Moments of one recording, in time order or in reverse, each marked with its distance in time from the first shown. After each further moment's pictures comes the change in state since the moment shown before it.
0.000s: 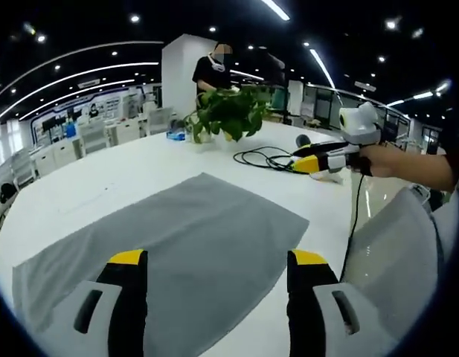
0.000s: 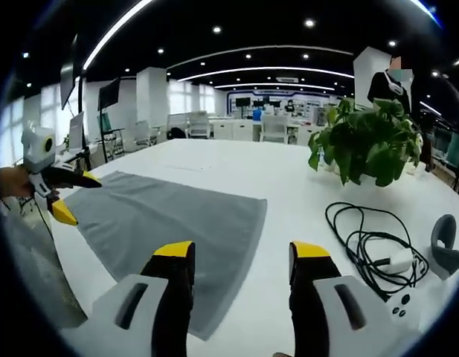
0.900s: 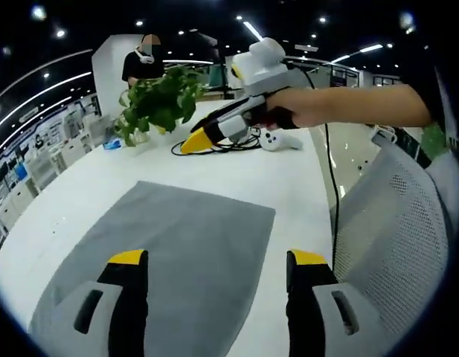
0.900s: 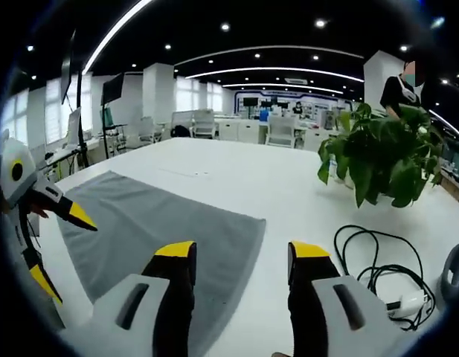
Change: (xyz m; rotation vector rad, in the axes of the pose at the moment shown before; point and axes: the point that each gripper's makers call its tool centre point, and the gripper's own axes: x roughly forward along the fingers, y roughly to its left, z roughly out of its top) left arm 0.060 -0.080 0.006 0.303 0.093 -0.296; right arm 0.069 -0.017 0.025 -0.039 0.005 0.030
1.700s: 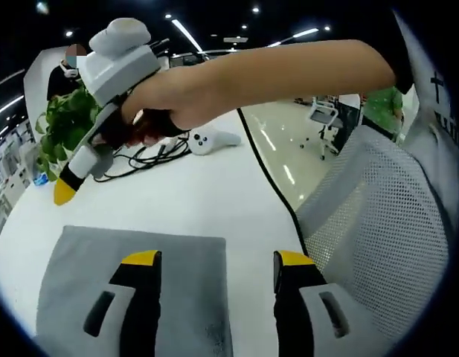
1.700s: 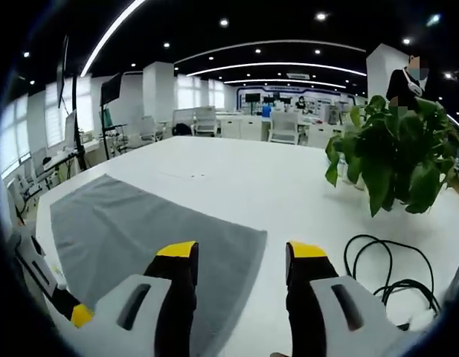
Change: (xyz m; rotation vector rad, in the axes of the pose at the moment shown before) left arm 0.073 -0.057 0.029 0.166 -0.006 -0.312; right arm 0.048 -0.012 0.012 0.015 0.022 0.023
